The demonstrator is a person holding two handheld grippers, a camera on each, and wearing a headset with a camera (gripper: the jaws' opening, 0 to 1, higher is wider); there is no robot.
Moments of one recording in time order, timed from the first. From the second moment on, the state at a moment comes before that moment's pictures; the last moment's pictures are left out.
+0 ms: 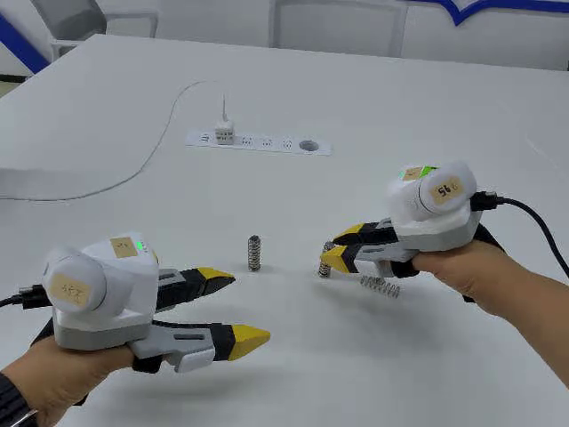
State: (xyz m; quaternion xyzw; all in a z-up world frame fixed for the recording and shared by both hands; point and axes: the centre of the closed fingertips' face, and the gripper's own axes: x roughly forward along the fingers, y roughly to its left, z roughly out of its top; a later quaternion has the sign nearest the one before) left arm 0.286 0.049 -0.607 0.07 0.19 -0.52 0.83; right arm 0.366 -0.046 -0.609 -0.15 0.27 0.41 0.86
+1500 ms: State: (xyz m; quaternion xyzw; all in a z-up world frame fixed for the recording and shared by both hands) left arm 0.286 0.035 -0.599 0.07 0.18 -0.53 0.82; right arm 0.321 -0.111 -0.623 -0.16 0.28 0.38 0.87
